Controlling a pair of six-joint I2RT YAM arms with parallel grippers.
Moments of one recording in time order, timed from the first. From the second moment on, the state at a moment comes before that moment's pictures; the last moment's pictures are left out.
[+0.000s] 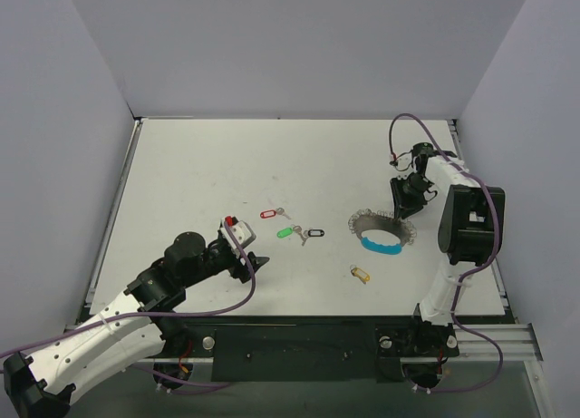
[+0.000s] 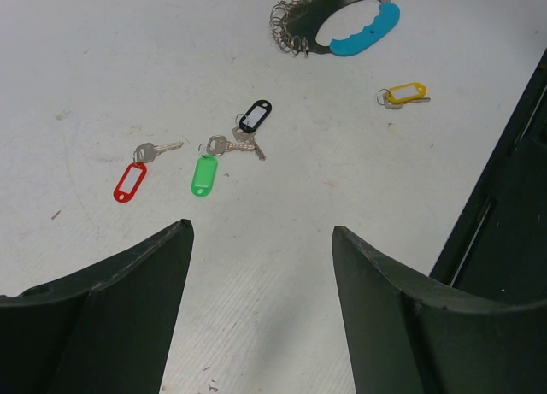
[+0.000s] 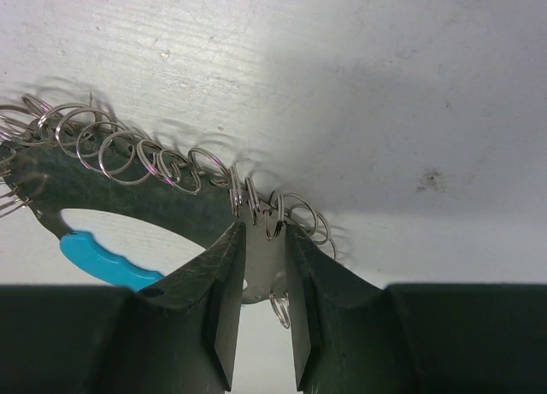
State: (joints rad) left arm -0.82 0.62 0.50 -0.14 0.14 0.06; right arm -0.06 1.93 1.35 -0.84 -0.14 -0.25
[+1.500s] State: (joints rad) left arm -0.81 0.62 0.50 -0.14 0.14 0.06; right arm -0.13 1.93 1.35 -0.82 -0.23 -0.18
